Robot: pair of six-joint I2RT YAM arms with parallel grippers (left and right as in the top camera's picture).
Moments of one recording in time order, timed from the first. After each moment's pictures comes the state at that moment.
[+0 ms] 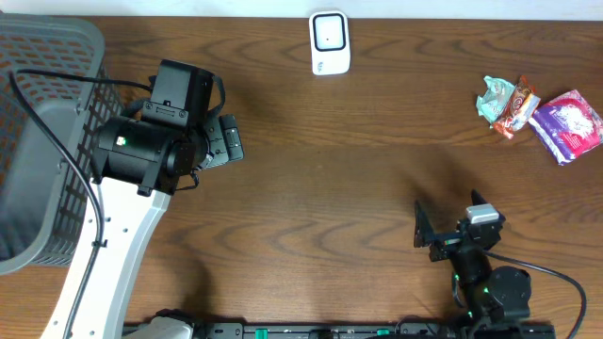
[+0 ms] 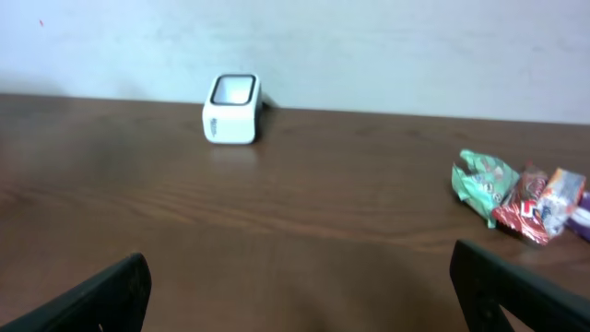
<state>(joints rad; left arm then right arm) -0.28 1.37 1.55 -1.31 -0.16 -0.48 0.11 0.01 0.11 -0.22 -0.10 0.01</state>
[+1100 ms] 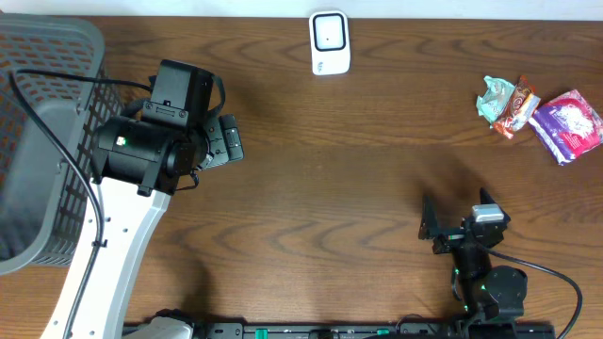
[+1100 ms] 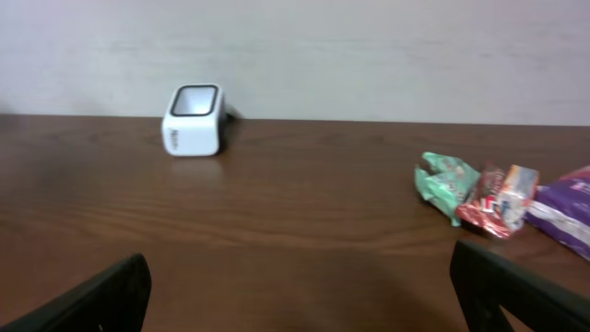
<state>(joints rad) -0.28 1.37 1.55 -1.31 -0.16 -0.48 0.04 0.01 0.01 -0.07 -0.06 0.01</state>
